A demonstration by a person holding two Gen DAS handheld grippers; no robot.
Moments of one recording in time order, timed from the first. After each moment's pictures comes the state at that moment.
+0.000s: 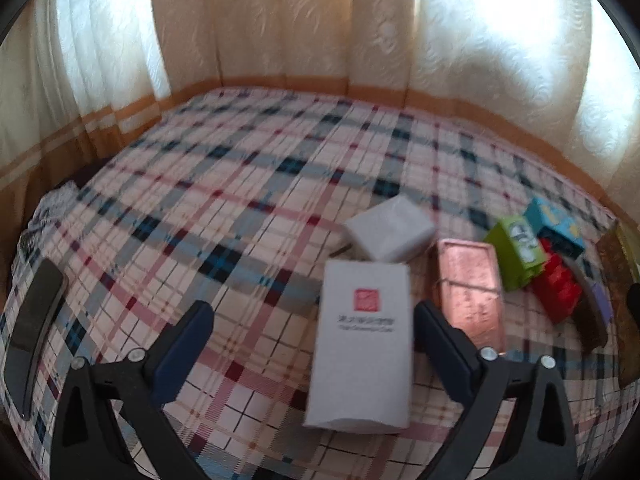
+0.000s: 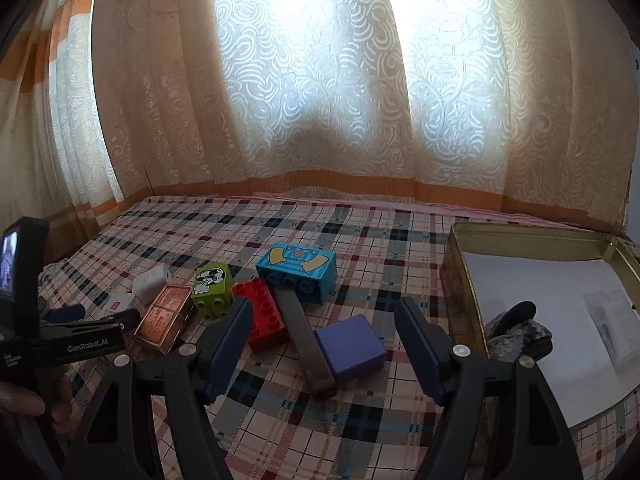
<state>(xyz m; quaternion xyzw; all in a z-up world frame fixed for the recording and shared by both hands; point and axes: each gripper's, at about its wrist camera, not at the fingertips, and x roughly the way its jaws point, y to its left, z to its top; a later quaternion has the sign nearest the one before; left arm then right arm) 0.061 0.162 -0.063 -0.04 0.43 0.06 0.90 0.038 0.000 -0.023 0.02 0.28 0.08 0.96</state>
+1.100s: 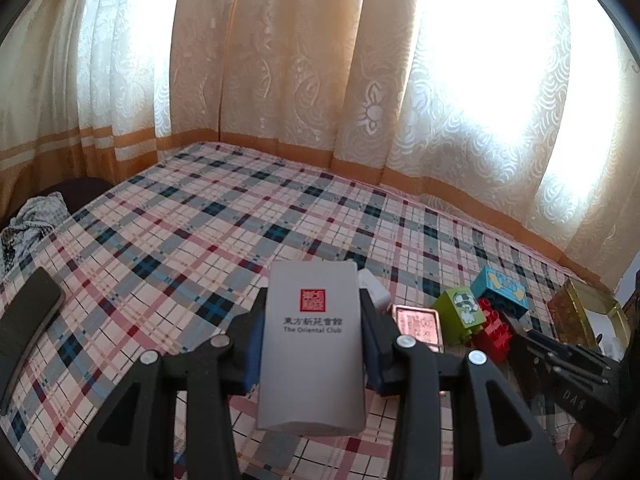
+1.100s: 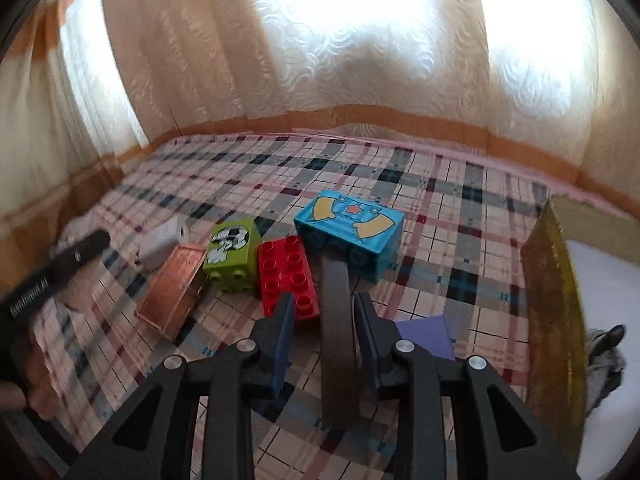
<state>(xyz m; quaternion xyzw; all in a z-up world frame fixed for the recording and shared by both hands) 0.038 0.168 -0.029 -0.11 0.32 0.02 0.94 0.091 0.020 -0.049 0.02 0.39 0.18 0.90</state>
